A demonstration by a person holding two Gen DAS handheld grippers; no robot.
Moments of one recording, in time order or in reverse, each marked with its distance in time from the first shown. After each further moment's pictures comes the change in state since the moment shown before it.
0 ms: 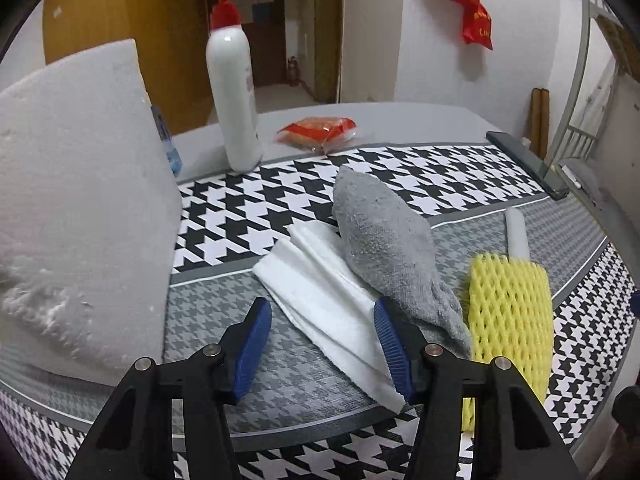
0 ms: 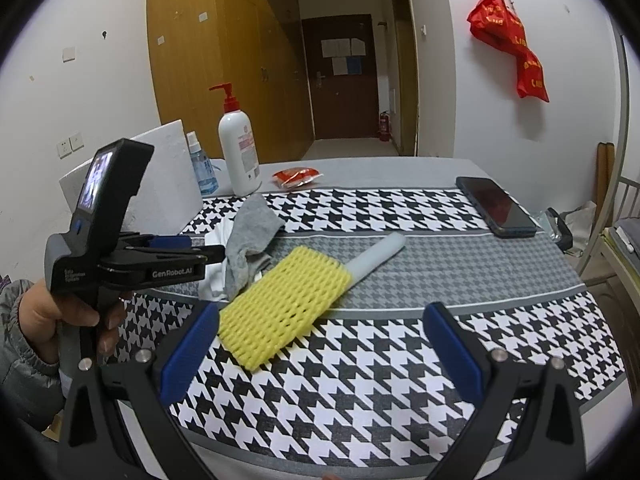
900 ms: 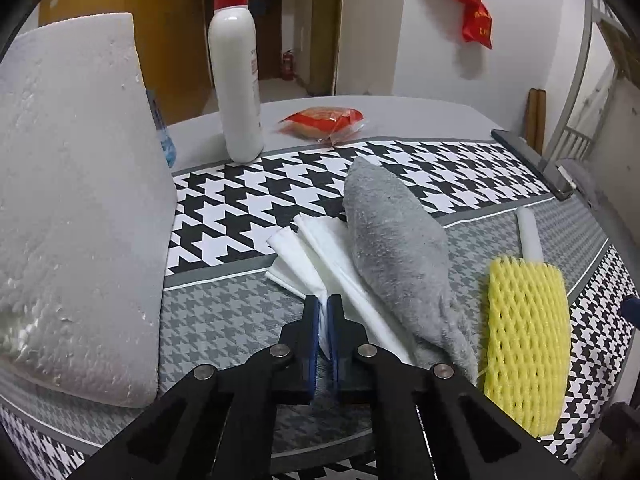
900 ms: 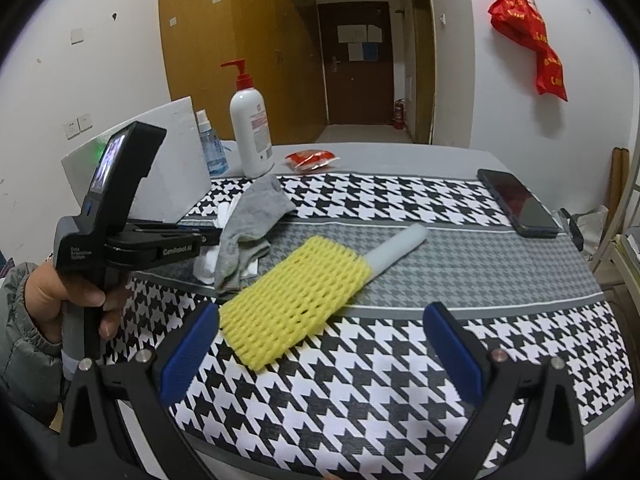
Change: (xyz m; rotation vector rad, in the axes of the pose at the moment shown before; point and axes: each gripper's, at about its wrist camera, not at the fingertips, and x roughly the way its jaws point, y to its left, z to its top) left arm 0.015 0.013 0.002 -0.009 0.014 -0.038; right arm 0.019 0.007 0.001 -0.043 0.064 0.045
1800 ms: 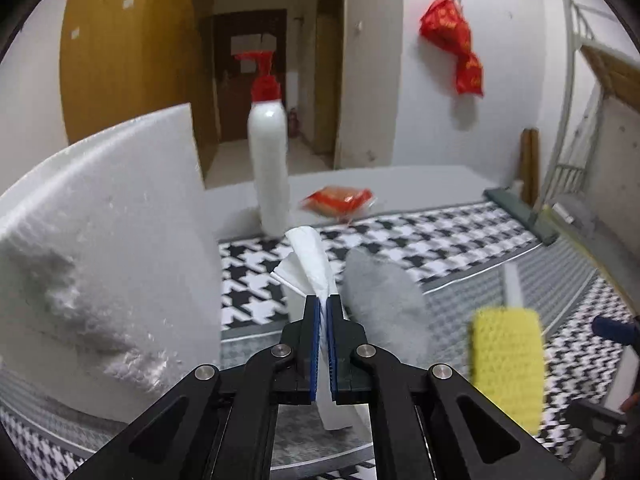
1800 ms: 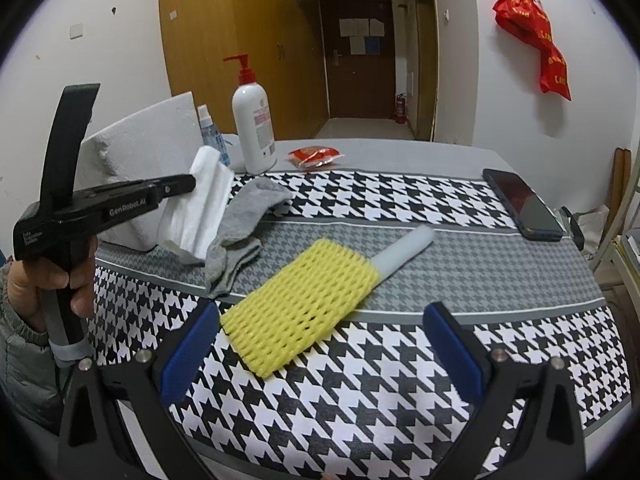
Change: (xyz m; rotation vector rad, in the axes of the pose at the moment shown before) left arm -0.045 0.015 0.009 0.011 -0.214 0.040; right arm 0.005 0.005 0.007 0.002 0.035 -0.005
